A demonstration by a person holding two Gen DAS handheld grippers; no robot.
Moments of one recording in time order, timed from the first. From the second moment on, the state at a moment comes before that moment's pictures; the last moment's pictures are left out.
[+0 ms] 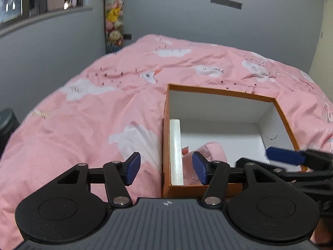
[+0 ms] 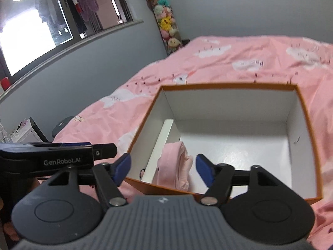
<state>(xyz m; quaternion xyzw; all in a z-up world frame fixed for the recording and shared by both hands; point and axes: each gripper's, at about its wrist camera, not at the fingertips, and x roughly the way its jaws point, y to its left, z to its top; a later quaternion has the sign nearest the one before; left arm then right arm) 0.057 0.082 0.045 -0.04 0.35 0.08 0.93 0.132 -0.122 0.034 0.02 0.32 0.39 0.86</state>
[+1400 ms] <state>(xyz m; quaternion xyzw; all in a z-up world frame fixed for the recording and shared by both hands) 0.009 0.045 -0.041 0.07 0.54 -0.07 0.83 0.052 -0.164 -0.013 -0.12 0.48 0.37 0.78</state>
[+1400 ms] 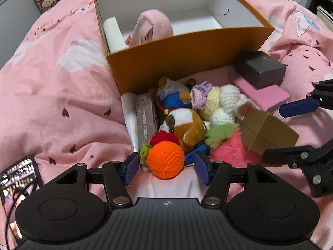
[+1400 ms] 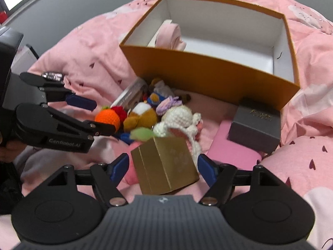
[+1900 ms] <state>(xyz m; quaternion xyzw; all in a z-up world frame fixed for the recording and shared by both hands) 0.012 0.051 -0.052 0.05 0.55 -0.06 0.83 0.057 -0.153 -0.033 -0.15 0.51 0.36 0.77</state>
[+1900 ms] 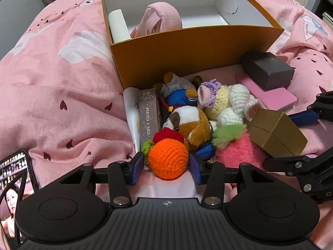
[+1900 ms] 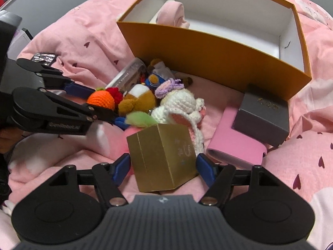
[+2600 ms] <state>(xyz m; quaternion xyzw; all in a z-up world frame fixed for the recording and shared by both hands) 0.016 0.055 -0.050 0.04 0.55 -0.05 0.83 0.064 -0.166 -0.023 -0.10 0.49 0.35 0.79</state>
